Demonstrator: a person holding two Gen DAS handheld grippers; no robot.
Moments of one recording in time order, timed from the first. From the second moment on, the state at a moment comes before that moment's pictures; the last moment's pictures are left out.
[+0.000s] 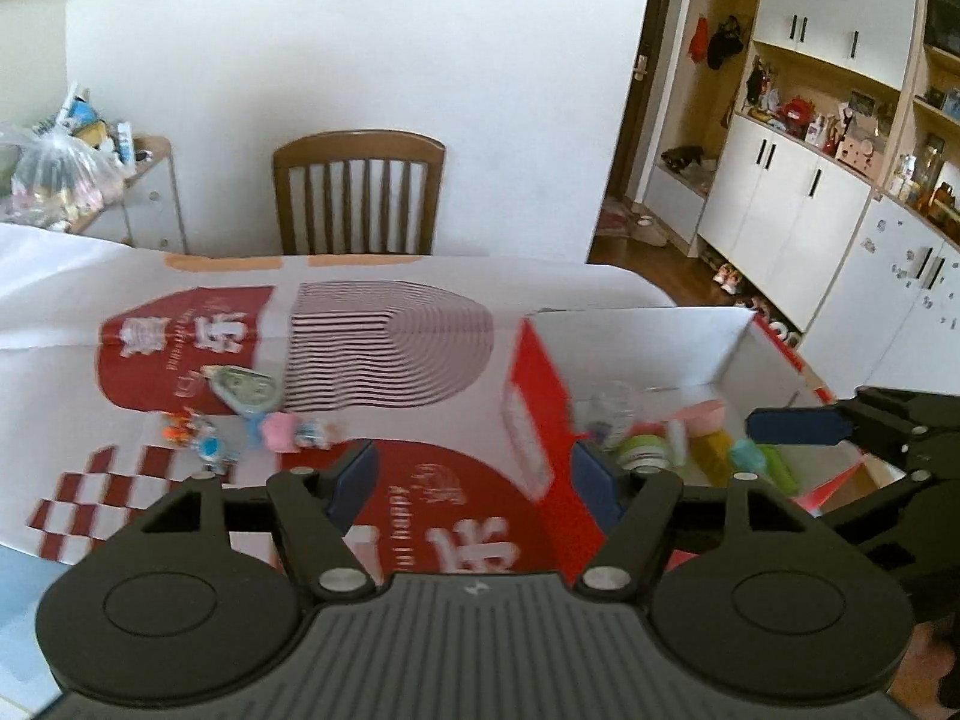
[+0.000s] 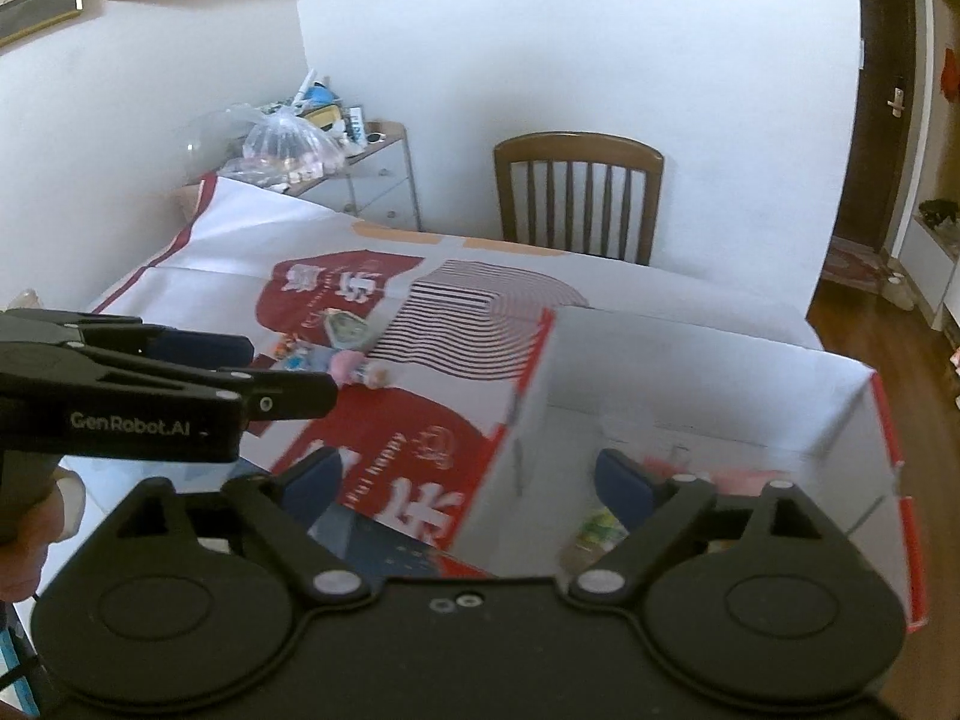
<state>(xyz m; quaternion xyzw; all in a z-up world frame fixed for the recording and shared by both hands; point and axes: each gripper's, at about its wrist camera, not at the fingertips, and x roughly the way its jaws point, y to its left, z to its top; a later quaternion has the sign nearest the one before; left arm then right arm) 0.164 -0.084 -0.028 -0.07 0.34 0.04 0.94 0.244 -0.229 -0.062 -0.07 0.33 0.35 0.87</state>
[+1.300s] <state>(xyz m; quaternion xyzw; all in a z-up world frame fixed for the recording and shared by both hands) 0.189 0.135 -0.105 -0.10 0.34 0.09 0.93 0.262 -0.027 -0.112 -0.11 0.36 0.32 0.87</state>
